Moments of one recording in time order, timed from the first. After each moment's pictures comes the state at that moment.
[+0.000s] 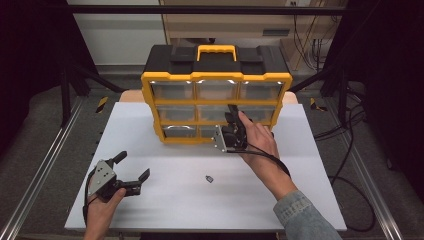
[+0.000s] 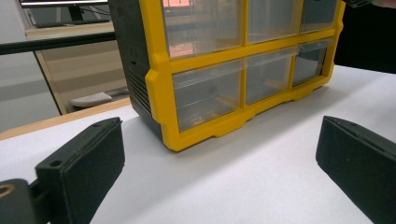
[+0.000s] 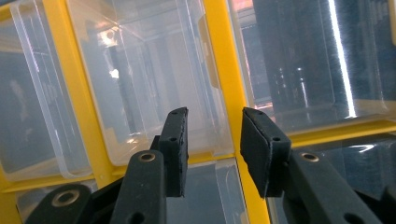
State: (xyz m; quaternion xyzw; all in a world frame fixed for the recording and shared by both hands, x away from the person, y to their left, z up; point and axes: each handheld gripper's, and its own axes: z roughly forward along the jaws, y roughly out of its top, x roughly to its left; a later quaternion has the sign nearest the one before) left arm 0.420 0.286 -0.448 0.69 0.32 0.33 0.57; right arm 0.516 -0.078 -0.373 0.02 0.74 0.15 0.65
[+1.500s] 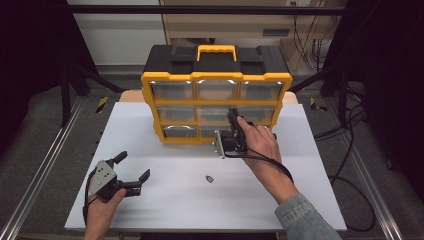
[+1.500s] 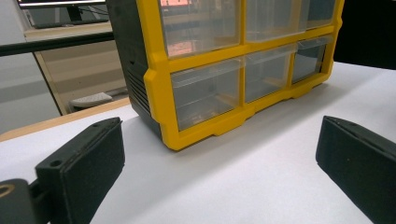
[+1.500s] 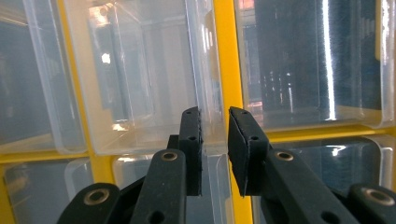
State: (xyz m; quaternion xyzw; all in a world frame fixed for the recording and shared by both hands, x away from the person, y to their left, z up) left arm 0.419 0.285 -0.448 0.69 0.31 0.33 0.56; right arm 0.505 -0.078 -0.374 -0.01 0.73 0.11 0.67
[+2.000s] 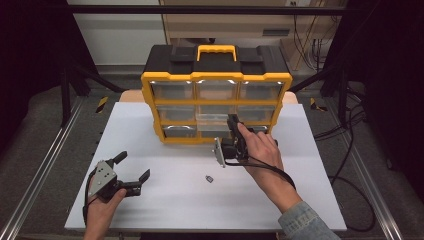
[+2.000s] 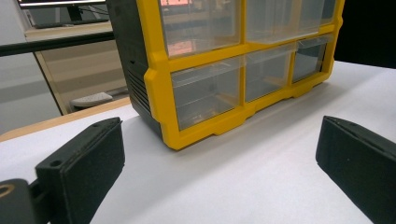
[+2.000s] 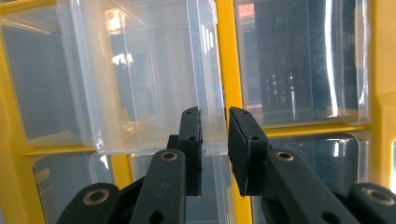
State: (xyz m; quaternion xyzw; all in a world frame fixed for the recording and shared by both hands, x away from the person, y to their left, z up) left arm 0.419 0.285 -0.448 0.69 0.31 0.33 0.56; right arm 0.484 -0.078 -0.374 -0.02 0.74 0.11 0.67
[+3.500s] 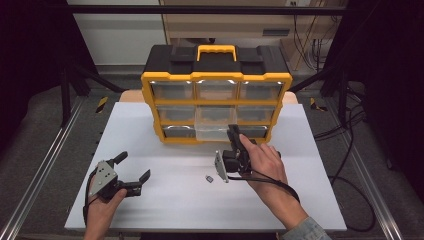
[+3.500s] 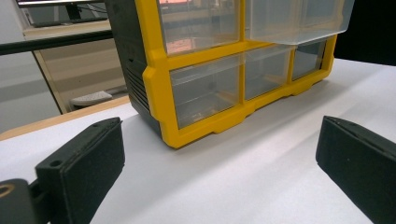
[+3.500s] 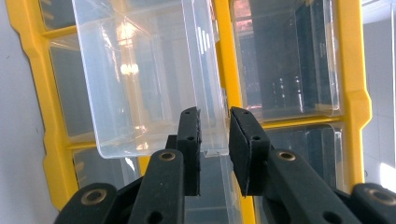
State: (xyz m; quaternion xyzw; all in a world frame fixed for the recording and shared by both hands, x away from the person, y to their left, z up) left arm 0.419 0.285 -0.449 0.69 0.31 0.33 0.56; right arm 0.447 -0.080 -0.372 -0.01 0.74 0.13 0.66
